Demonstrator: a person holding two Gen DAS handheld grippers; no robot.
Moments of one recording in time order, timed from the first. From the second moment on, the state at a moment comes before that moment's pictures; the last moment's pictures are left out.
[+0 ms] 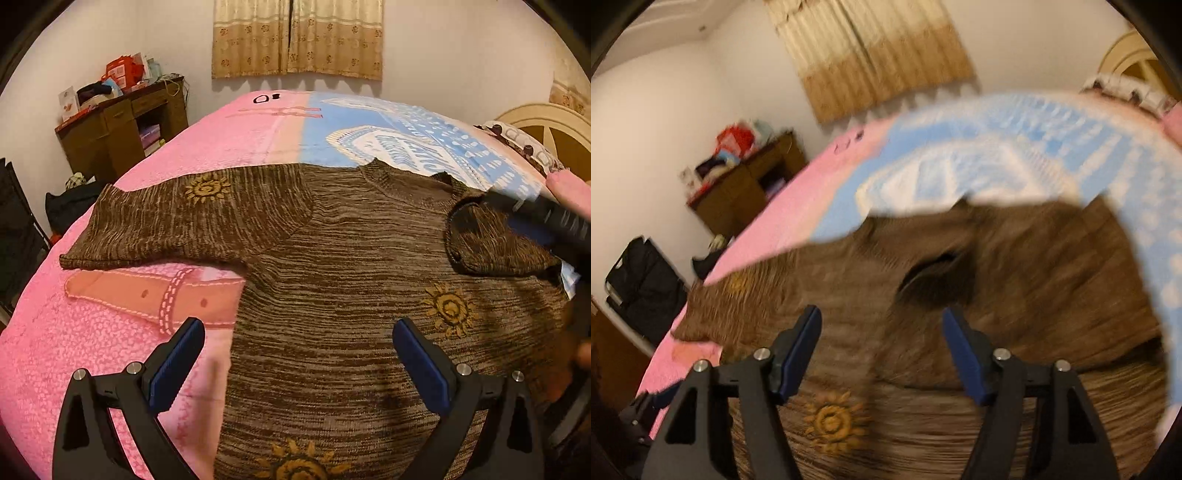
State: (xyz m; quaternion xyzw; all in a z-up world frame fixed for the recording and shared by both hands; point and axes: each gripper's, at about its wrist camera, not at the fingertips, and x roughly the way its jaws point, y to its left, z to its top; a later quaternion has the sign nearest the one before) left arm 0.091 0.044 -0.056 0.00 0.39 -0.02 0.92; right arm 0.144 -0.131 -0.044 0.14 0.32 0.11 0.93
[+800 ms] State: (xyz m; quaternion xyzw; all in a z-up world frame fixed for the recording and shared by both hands) left arm 0.100 0.043 -0.068 0.01 0.41 -0.02 0.91; right arm 0.259 -0.084 -0.076 0.14 0.42 0.04 0.90
